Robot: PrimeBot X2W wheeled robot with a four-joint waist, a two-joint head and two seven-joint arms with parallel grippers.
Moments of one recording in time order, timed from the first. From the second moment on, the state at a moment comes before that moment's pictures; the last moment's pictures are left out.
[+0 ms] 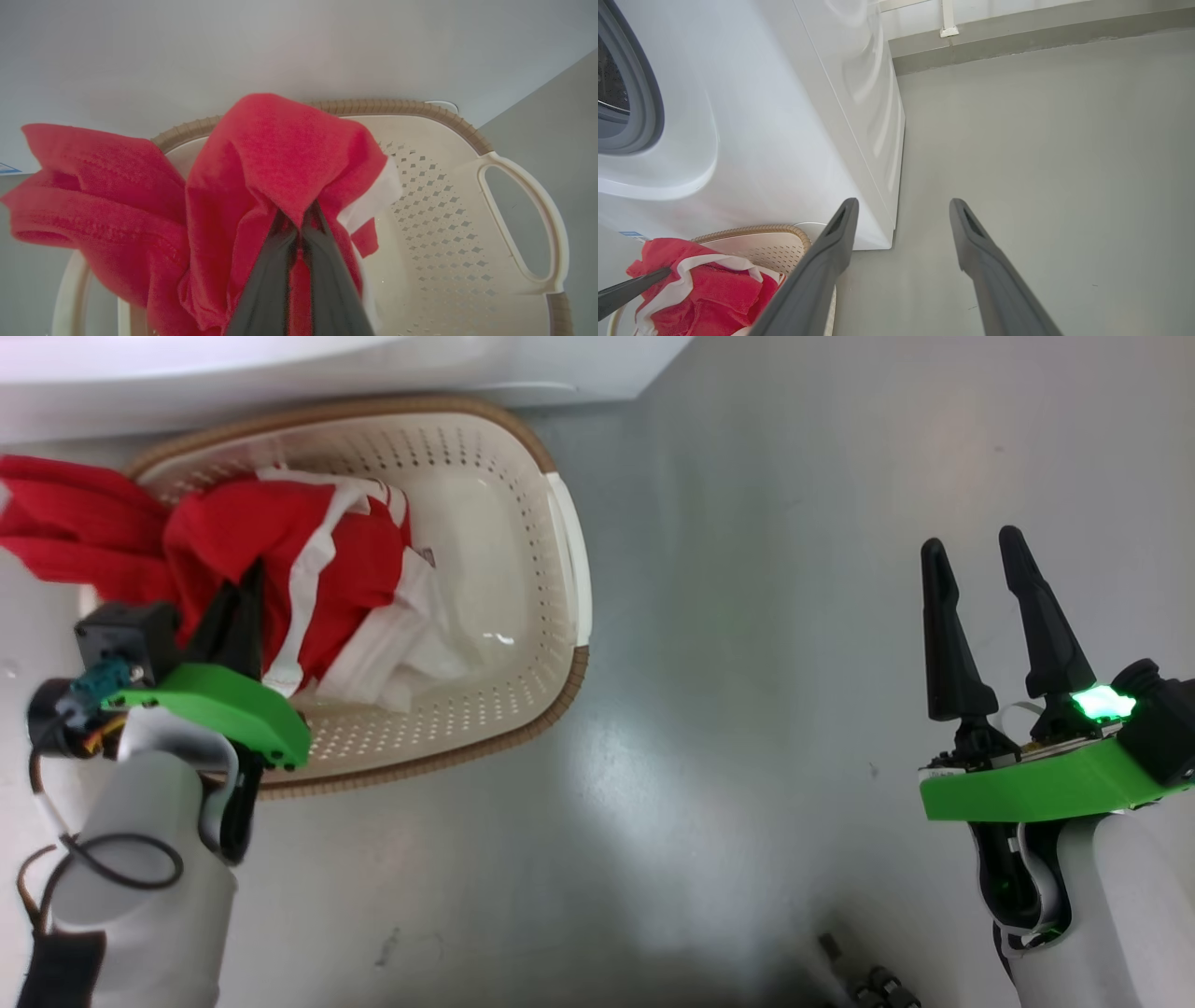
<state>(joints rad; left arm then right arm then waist) -0.77 0.17 -0.12 0.84 -0.30 -0.13 -0.26 -0.30 -0.04 0.01 0.06 0.41 0.12 -0.26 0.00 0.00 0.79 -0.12</state>
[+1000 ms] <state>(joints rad) -0.72 0.14 -0.08 0.84 -0.33 -0.13 -0.26 -0.28 -0.04 0.00 0.11 0.37 0.12 -0.26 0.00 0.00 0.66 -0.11</state>
